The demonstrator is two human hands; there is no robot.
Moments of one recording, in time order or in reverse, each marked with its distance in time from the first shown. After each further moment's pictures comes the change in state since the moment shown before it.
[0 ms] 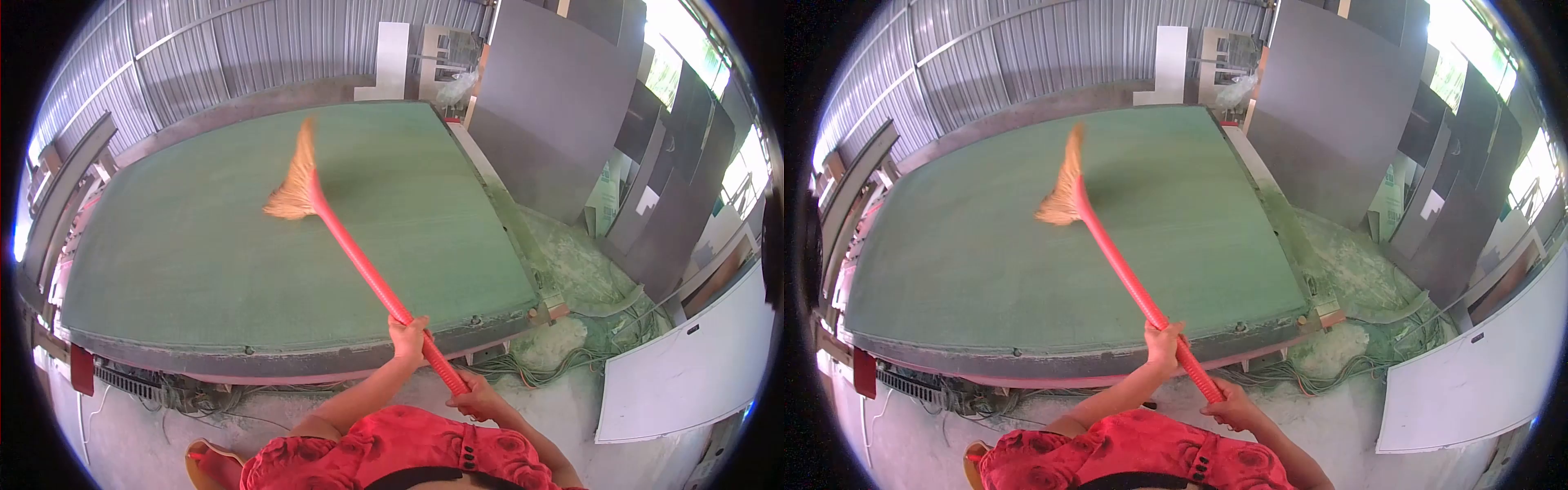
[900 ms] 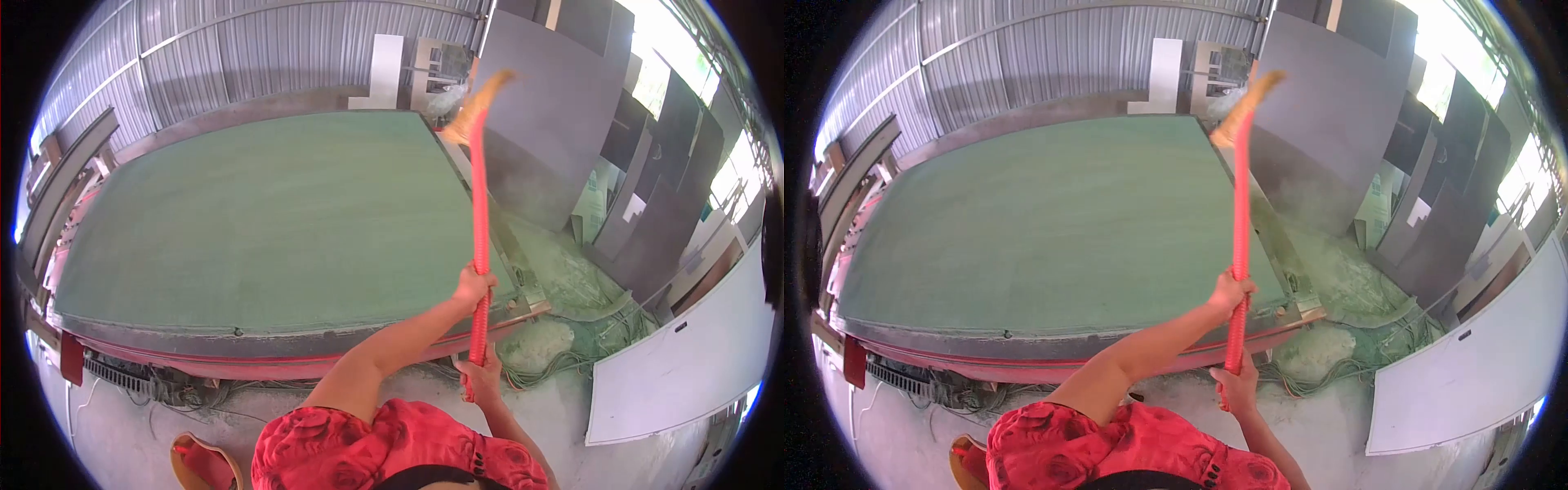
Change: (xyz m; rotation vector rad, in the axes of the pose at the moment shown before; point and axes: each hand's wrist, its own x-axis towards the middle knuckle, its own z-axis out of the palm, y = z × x) left_hand -0.017 -0.039 0.146 0.291 -0.633 -0.071; right_hand -0.029 0.022 -0.010 0.240 0.567 -0.417
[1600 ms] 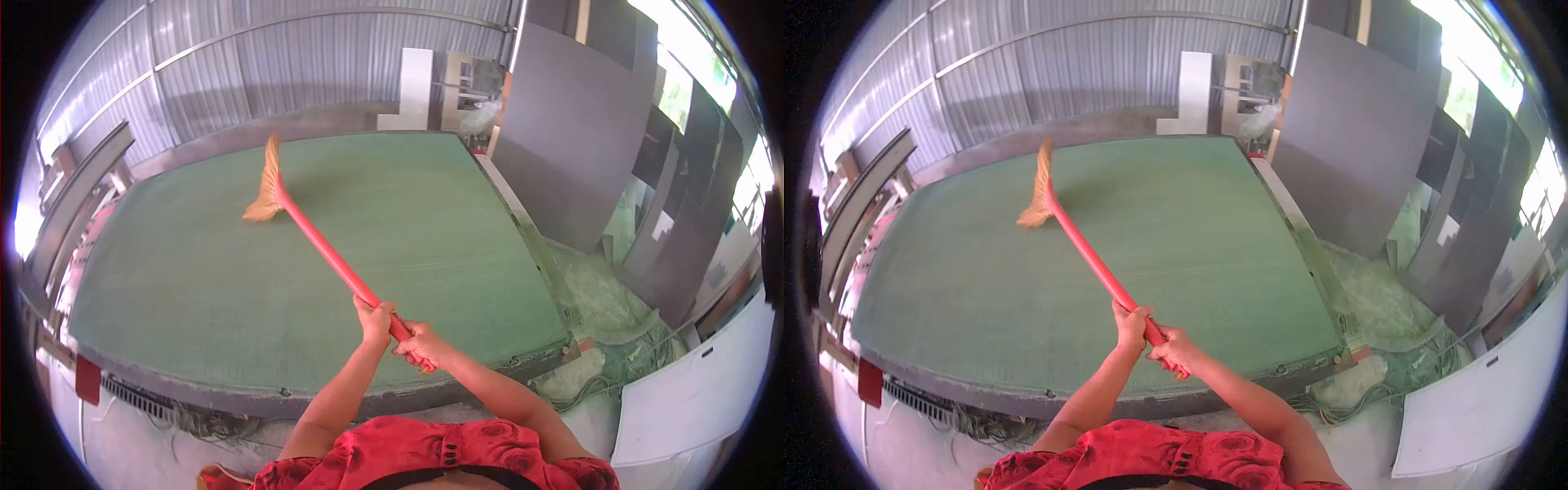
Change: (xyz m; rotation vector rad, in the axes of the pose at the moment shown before) left_hand -0.012 0.099 -0.304 -0.097 0.719 0.388; right_hand 0.172 -0.029 0.262 -0.045 -0.787 0.345
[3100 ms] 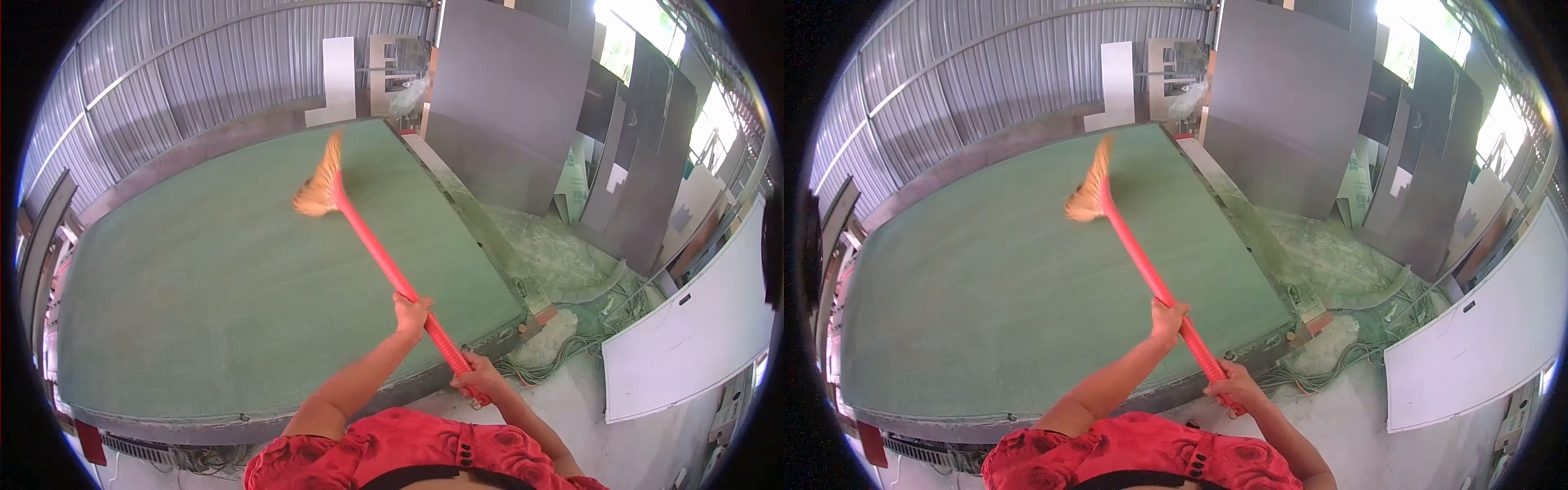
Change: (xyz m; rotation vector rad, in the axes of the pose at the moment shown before) left_hand -0.074 -0.102 0.166 0.163 -0.351 -0.293; right_hand -0.181 0.061 -0.130 0.133 0.398 -0.006
